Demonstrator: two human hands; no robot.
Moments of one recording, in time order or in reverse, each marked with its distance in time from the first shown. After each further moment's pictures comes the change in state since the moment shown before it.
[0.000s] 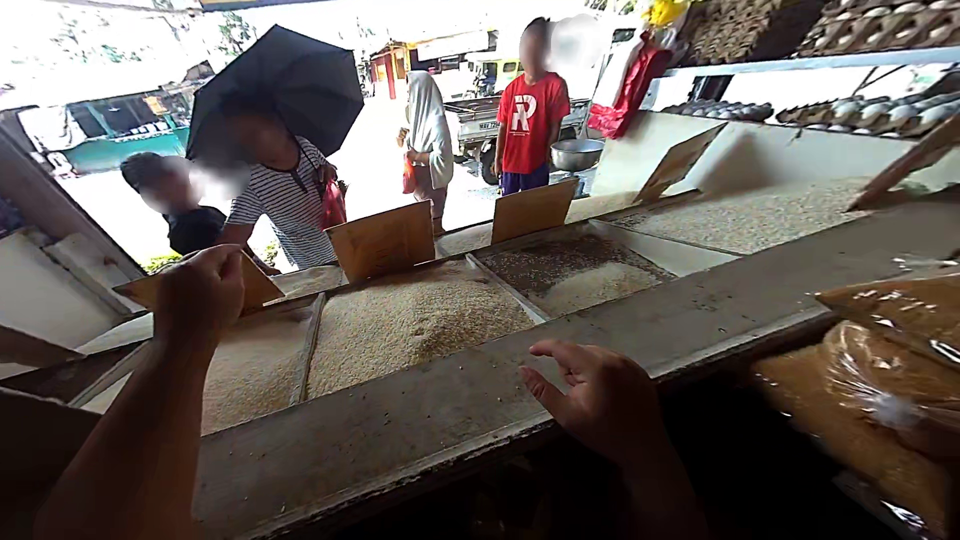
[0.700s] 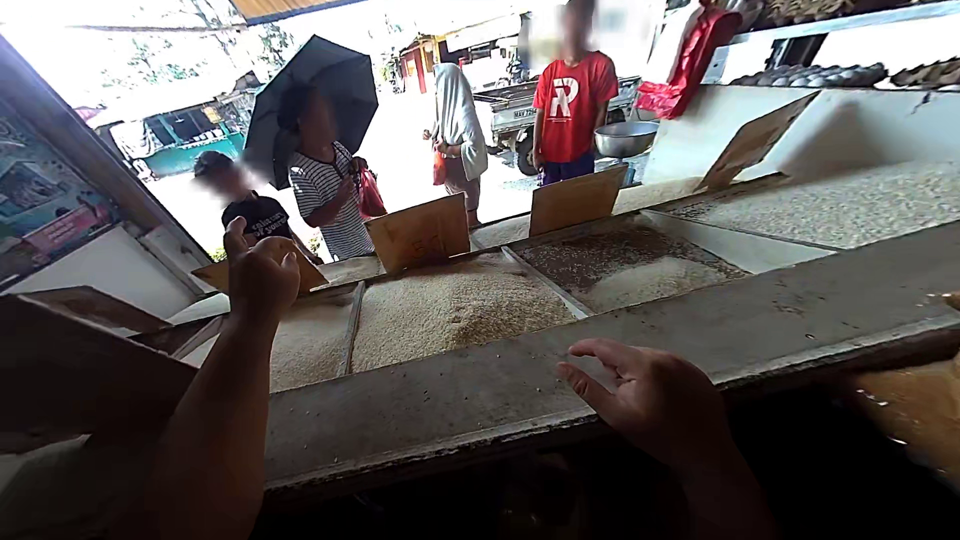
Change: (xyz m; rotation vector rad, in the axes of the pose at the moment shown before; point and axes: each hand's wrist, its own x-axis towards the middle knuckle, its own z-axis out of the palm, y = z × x) left_hand 0.003 0.008 0.004 -0.029 0.065 -0.145; right_hand 0.001 0.001 -0.002 0.018 -0.062 0.010
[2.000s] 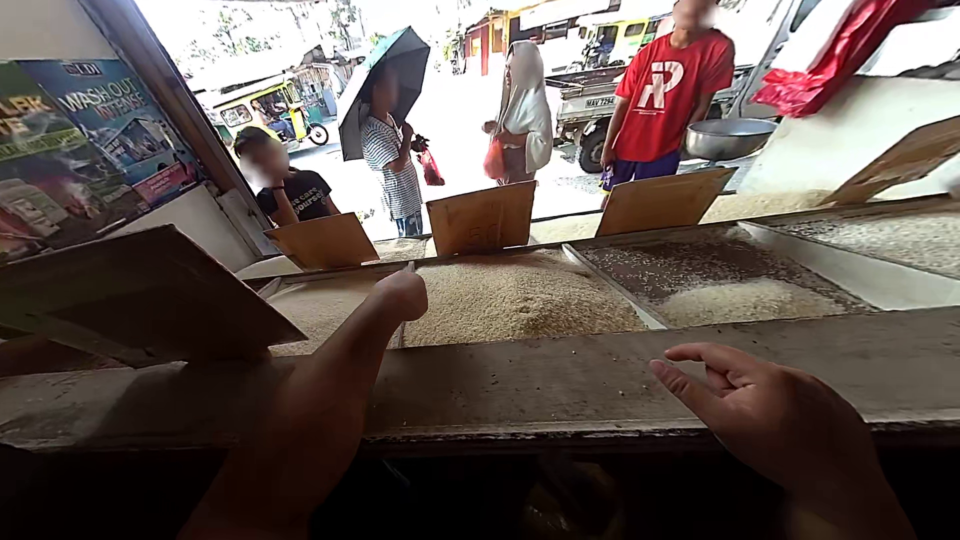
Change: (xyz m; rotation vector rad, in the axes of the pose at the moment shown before) left_hand -0.038 0.036 0.047 0.426 -1.080 -0.014; right_hand 0.003 0.003 -0.007 -0.008 -0.146 0.150
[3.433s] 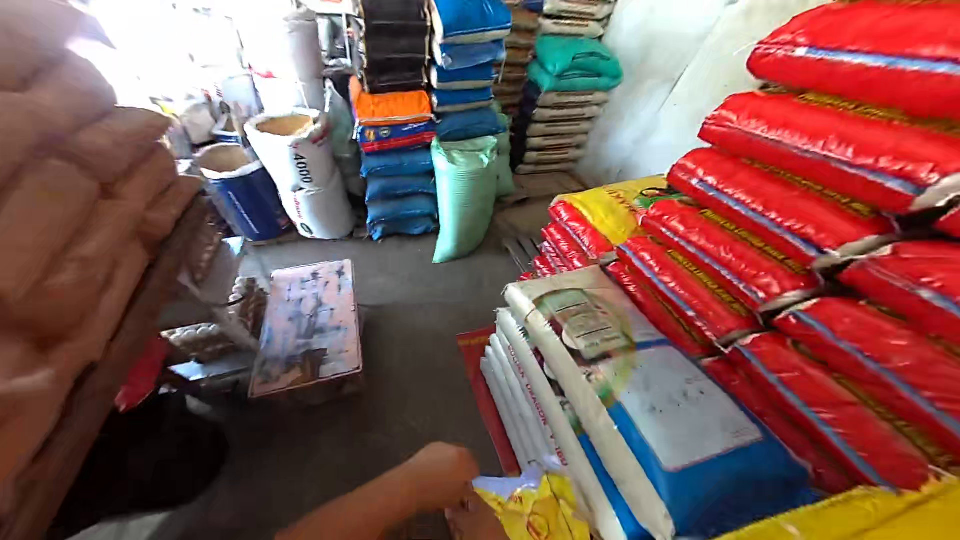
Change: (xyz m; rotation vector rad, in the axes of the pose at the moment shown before) left_hand -0.617 1.038 0.450 0.573 -0.747 2.408; right_hand -0.719 0.445 -0.386 0.705 0.635 1.743
